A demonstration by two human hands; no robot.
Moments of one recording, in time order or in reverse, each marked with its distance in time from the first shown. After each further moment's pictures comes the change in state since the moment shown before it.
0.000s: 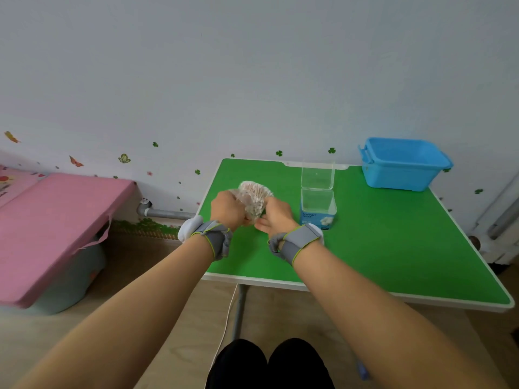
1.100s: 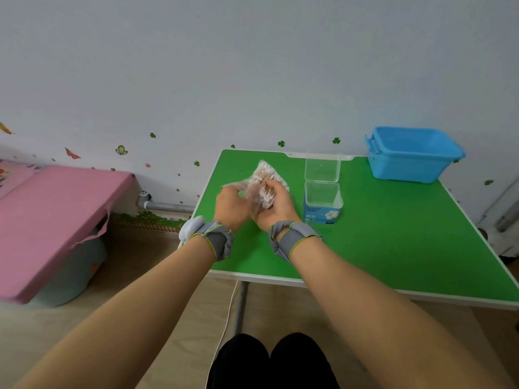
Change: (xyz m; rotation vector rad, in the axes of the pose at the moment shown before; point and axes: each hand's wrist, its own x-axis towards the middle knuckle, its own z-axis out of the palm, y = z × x) left_hand -0.002 -0.006 0.009 -0.104 -0.008 0.188; right_hand 0.013 0.001 0.006 0.713 -0.342 0.110
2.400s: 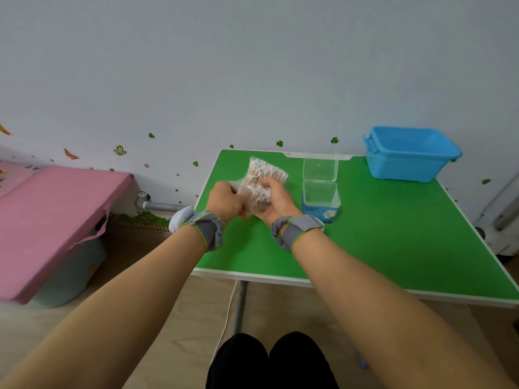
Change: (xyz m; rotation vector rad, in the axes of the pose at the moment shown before) left_hand 0.007 0.005 -0.016 0.033 -0.120 -0.104; right_hand 0.005 -0.010 0.001 -0.382 0.144 -0.064
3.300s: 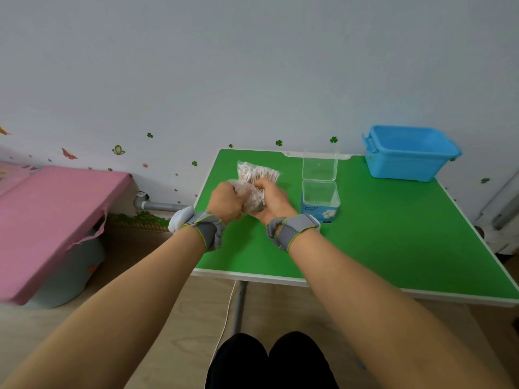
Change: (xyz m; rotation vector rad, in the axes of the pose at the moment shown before) left_hand -0.002 0.005 0.002 0.134 -0.019 0.043; right_hand 0.002 0.002 0.006 -0.084 0.031 -0.034
